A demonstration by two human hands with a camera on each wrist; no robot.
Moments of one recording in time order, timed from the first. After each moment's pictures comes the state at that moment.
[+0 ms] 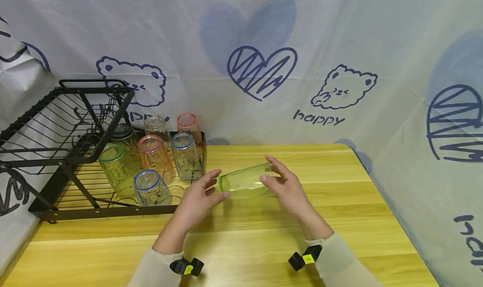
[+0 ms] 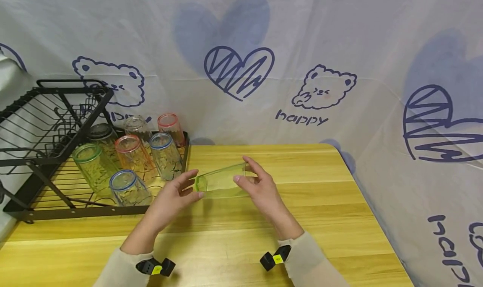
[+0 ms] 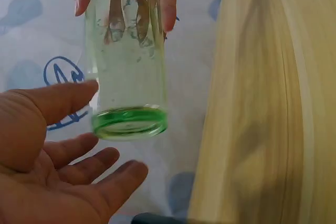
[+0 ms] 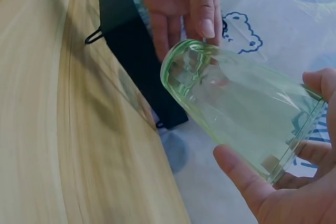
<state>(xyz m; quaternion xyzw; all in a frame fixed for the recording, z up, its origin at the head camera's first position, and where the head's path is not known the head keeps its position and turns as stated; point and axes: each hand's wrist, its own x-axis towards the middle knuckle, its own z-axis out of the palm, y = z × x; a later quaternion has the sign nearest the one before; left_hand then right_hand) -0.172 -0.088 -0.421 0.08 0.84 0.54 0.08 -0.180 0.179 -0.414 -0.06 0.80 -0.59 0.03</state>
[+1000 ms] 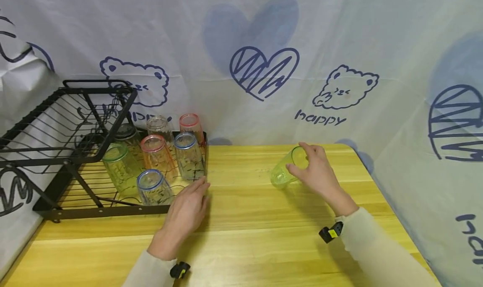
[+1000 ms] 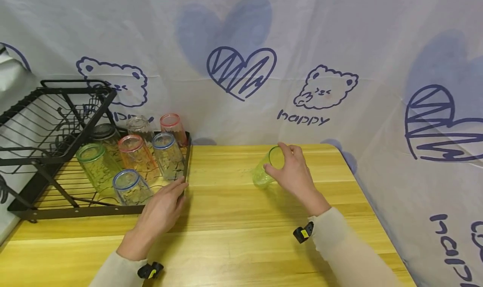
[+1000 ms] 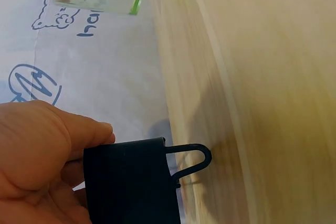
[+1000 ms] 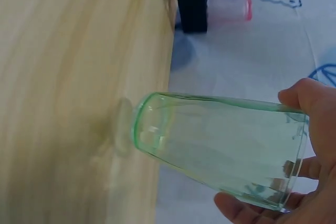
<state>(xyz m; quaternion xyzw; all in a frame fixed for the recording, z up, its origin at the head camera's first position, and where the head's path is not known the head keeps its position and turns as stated) -0.163 -0.116 -0.455 0.18 0.95 0.20 -0.16 -0.216 0.245 -0.394 -0.04 0.95 -0.29 -0.07</state>
